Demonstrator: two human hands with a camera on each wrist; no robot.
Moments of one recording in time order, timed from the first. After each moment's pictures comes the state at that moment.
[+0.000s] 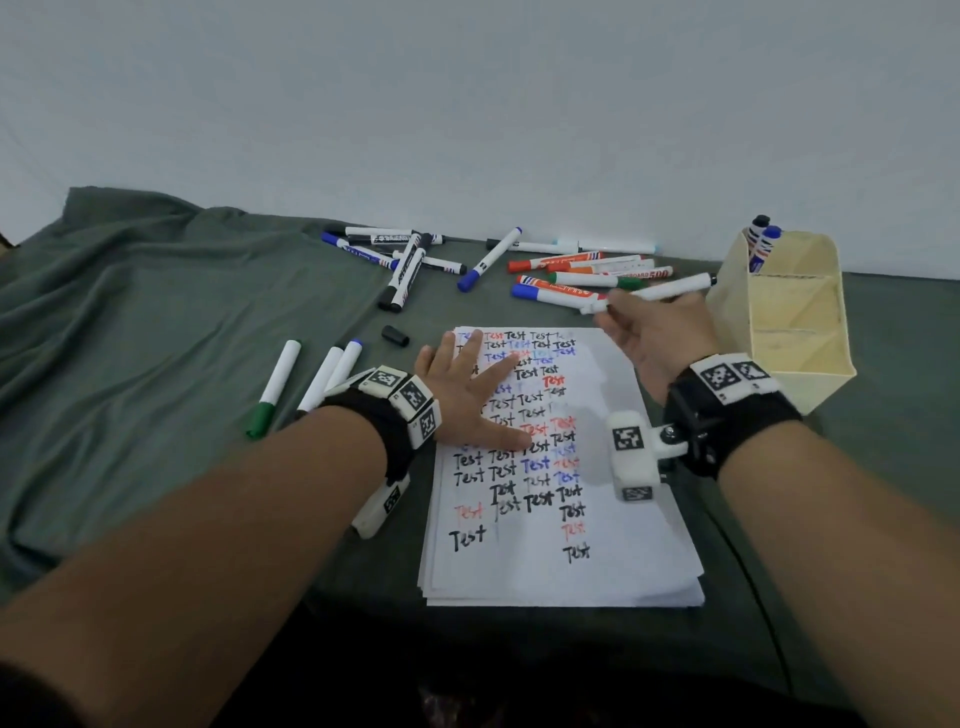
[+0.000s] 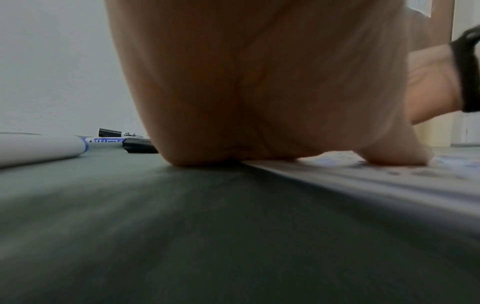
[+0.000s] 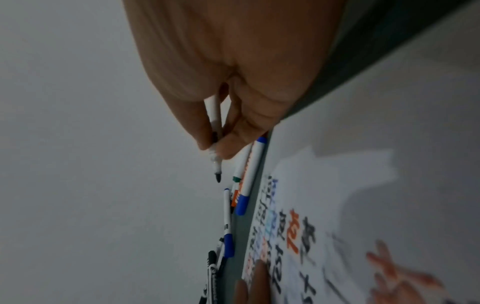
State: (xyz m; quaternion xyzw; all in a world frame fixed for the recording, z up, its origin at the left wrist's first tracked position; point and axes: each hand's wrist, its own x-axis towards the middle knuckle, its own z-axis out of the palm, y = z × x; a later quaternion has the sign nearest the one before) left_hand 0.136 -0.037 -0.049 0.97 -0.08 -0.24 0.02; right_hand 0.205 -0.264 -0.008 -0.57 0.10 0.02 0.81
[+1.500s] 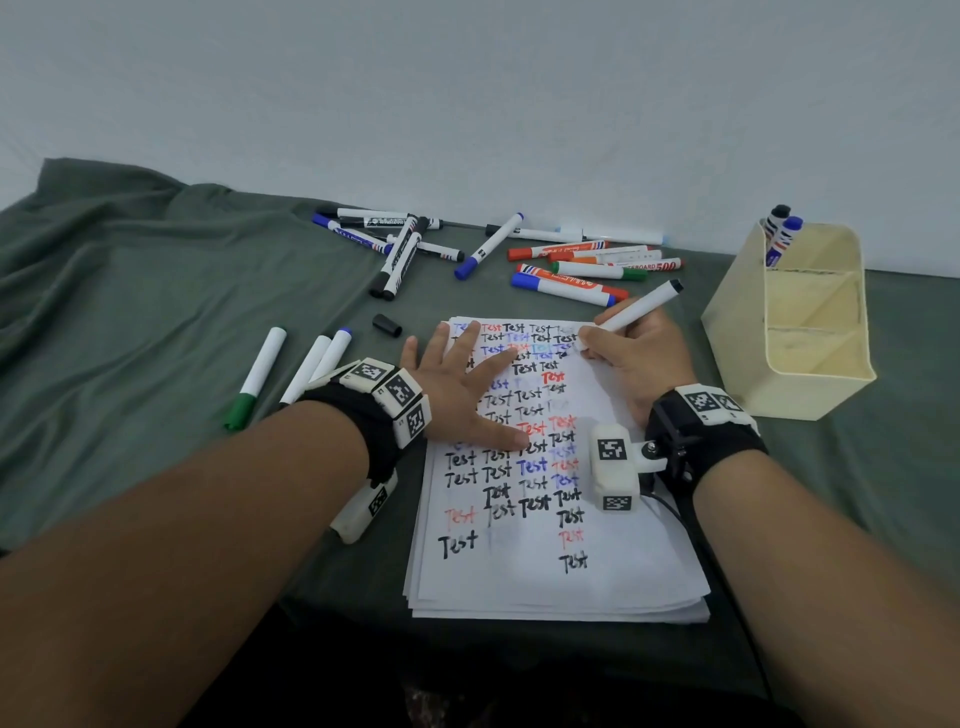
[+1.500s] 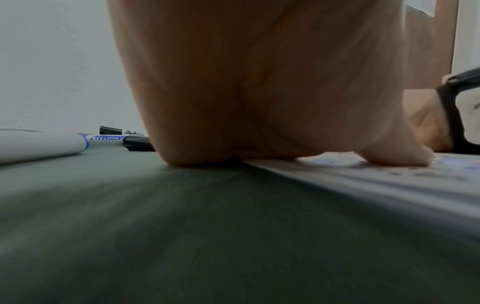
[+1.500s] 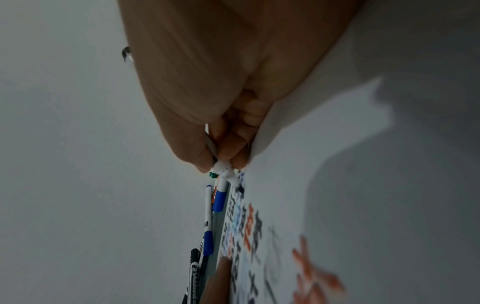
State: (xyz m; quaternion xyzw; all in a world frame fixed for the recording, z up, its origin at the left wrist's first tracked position) left_hand 0.137 -0.038 -0.047 0.96 -0.06 -0.26 0.03; right_hand 0.210 -0.264 -0.063 -0.78 0.00 0.00 0.62
